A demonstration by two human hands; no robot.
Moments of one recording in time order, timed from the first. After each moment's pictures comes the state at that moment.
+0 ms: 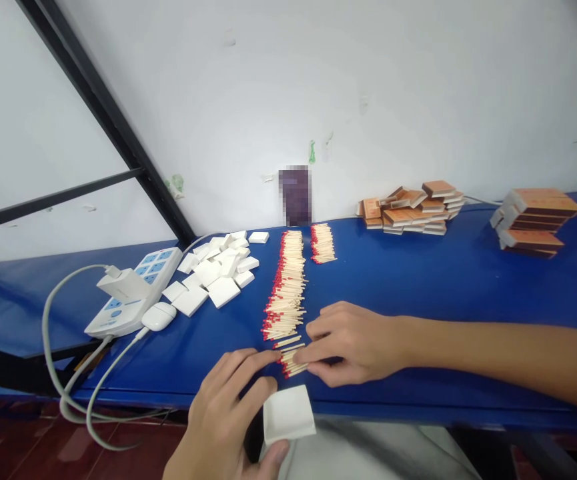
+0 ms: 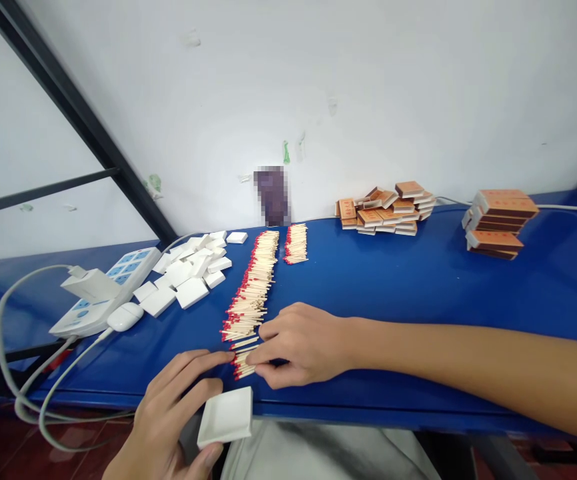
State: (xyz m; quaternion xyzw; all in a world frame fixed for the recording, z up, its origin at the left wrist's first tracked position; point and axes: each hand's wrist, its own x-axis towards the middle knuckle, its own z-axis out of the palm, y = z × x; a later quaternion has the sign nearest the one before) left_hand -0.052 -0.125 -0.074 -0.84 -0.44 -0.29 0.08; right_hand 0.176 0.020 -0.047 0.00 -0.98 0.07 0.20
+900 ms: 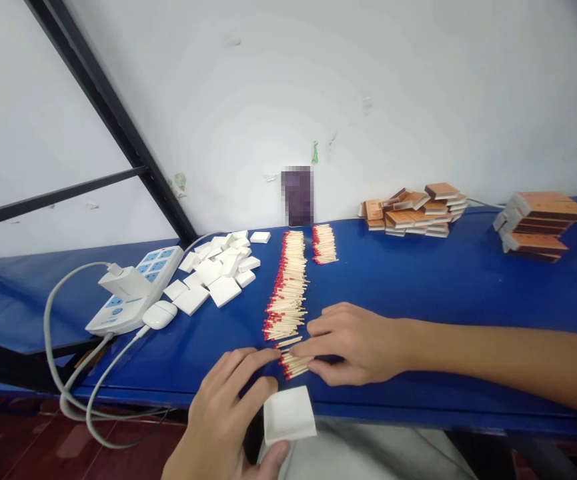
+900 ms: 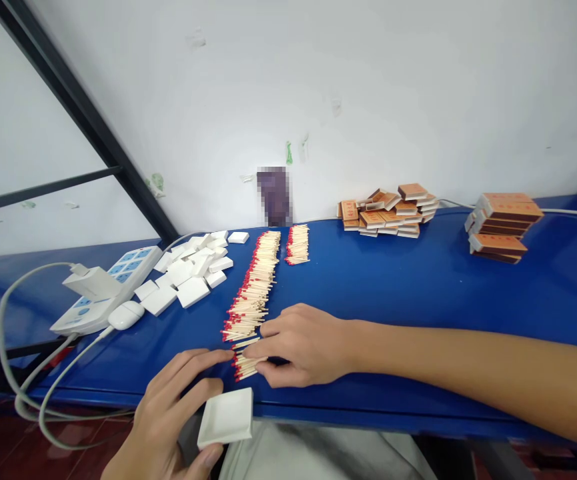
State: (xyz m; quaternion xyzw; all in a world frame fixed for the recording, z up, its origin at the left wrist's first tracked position) left_hand -0.051 -0.125 -0.071 -0.84 -0.46 -0.29 0.08; right_hand 0.176 0.020 -0.047 -0.01 -0.98 0.08 0.18
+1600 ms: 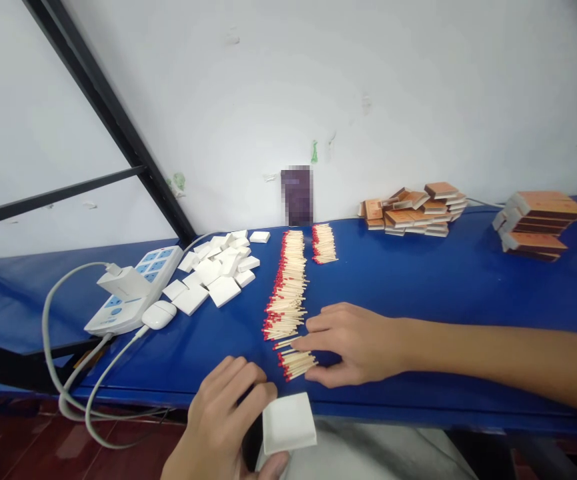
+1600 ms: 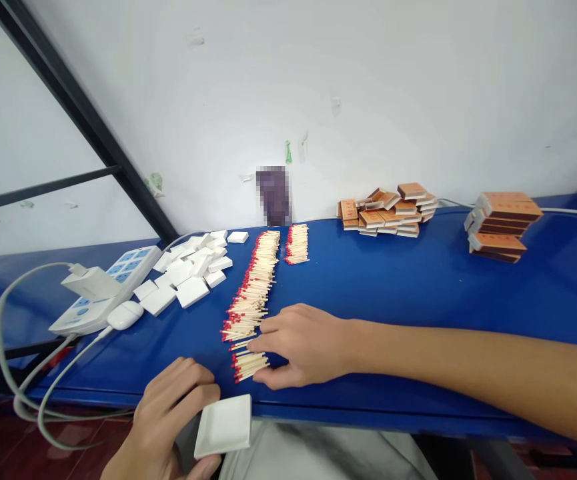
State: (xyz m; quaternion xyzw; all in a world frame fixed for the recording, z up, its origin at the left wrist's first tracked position) left_hand -0.054 -0.129 -0.079 -0.84 -0.45 -0.30 0.09; right_hand 0.175 0.019 -0.049 -0.05 -0.98 0.09 0.15
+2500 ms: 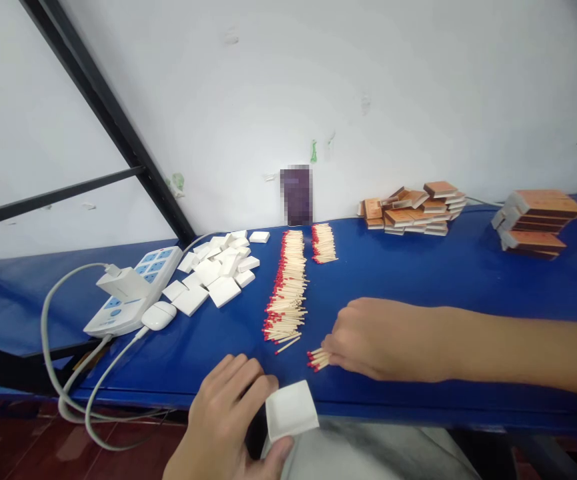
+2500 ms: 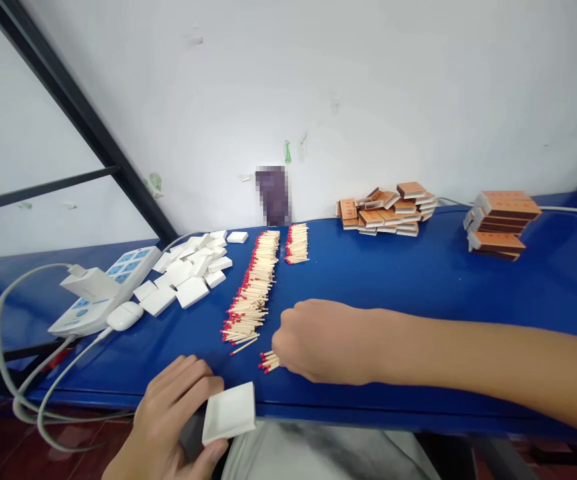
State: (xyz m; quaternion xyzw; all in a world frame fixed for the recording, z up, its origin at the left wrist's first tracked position) left_hand -0.044 -0.124 -0.063 -0.83 -0.46 -0.29 0.15; right_hand 0.191 0.012 -0.009 -0.08 -1.00 0.00 -0.06
